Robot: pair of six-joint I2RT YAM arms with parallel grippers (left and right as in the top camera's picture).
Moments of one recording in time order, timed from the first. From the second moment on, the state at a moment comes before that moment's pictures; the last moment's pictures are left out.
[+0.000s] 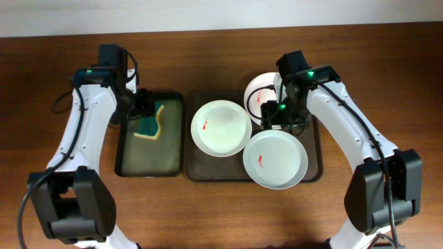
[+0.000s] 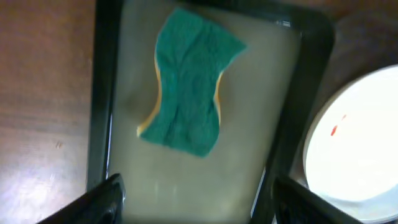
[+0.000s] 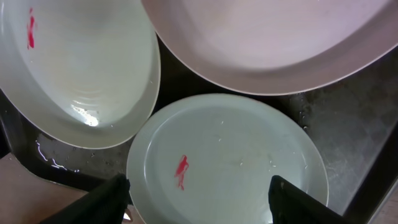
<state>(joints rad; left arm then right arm) -0.01 1.83 1.55 -1.06 0.05 -0.18 0.25 1.84 1.51 -1.13 -0.20 0.21</state>
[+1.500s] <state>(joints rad) -0.01 1.84 1.23 -0.62 0.05 -0.18 0.42 2.00 1.38 -0.73 -0.06 0.47</state>
